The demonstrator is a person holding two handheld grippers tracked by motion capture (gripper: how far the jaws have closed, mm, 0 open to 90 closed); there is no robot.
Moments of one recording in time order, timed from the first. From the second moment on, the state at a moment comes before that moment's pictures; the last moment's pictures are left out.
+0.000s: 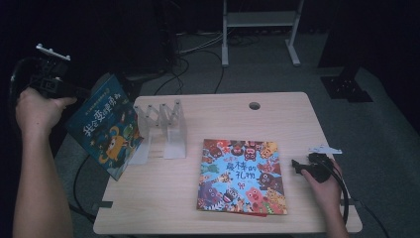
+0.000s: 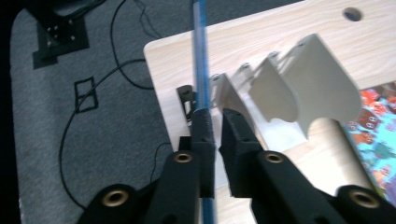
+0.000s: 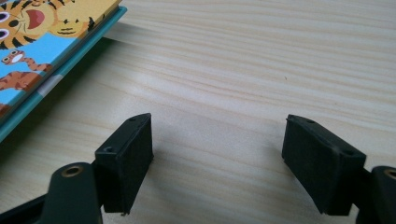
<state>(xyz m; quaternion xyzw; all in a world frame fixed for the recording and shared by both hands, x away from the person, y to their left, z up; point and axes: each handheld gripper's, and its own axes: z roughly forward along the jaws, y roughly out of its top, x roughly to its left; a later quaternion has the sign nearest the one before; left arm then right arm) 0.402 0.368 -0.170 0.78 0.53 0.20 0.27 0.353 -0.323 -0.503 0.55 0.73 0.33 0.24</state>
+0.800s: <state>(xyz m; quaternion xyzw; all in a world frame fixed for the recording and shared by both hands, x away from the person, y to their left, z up) 0.362 0.319 -0.217 0.83 0.43 0.18 0.31 0.354 -0.325 -0.503 0.55 0.73 0.33 0.24</state>
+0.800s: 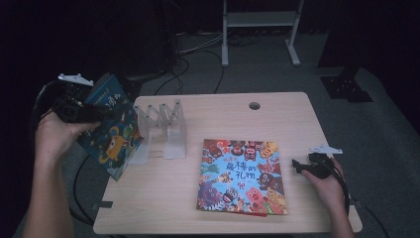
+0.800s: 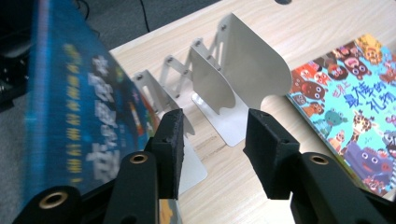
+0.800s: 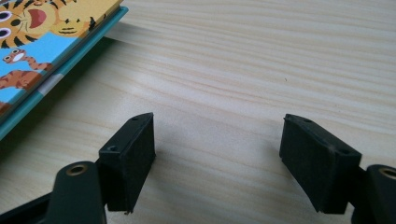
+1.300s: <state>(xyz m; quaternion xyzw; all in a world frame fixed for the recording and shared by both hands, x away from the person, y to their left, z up) 0.341 0.270 -0.281 0.84 0.40 0.15 0.33 0.354 -0.325 -0.503 0.55 0.73 0.33 0.24</state>
